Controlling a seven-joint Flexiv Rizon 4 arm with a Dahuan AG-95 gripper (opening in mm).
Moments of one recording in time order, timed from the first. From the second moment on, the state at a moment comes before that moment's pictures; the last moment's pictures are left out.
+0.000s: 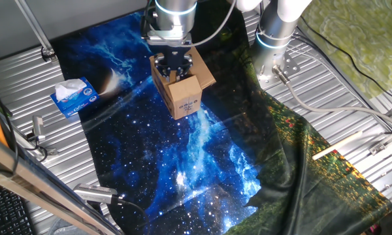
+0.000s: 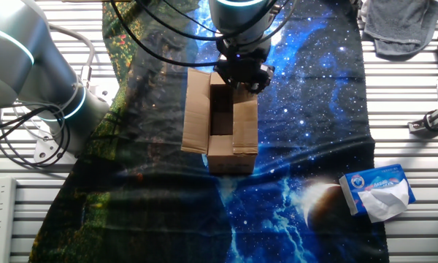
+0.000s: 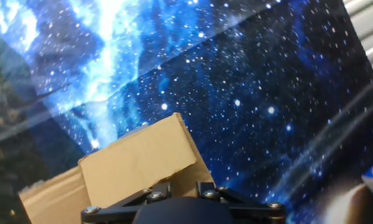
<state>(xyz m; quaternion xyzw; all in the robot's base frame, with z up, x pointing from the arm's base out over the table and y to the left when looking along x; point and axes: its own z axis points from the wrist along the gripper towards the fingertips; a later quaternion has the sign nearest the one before) 0.417 0.007 0.164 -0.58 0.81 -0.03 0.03</state>
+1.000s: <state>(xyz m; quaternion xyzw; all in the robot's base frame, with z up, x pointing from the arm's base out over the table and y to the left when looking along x) 0.411 0.005 0.164 -0.58 0.81 -0.03 0.03</state>
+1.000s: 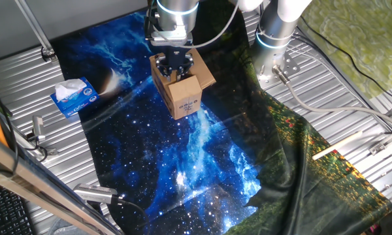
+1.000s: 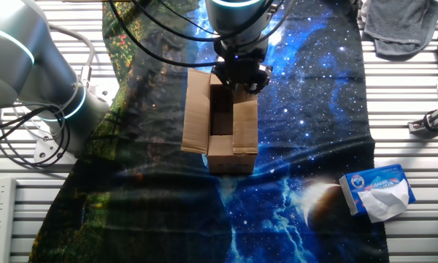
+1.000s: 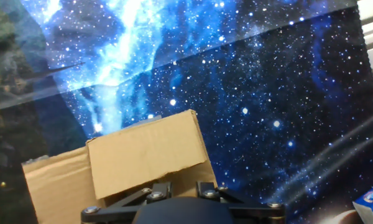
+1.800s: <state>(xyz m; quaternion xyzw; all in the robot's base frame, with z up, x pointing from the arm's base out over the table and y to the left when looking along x) 0.410 0.003 0.162 -0.59 0.81 -0.03 0.03</state>
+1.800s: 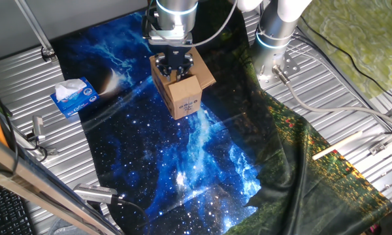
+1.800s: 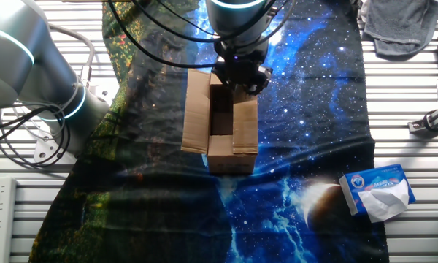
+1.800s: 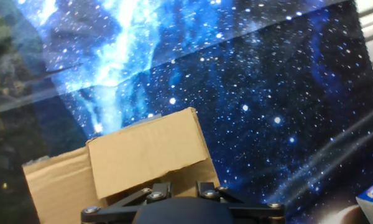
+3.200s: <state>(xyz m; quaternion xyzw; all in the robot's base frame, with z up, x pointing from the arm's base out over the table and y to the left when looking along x) 0.414 0.002 0.153 -0.67 0.74 0.06 -0.03</state>
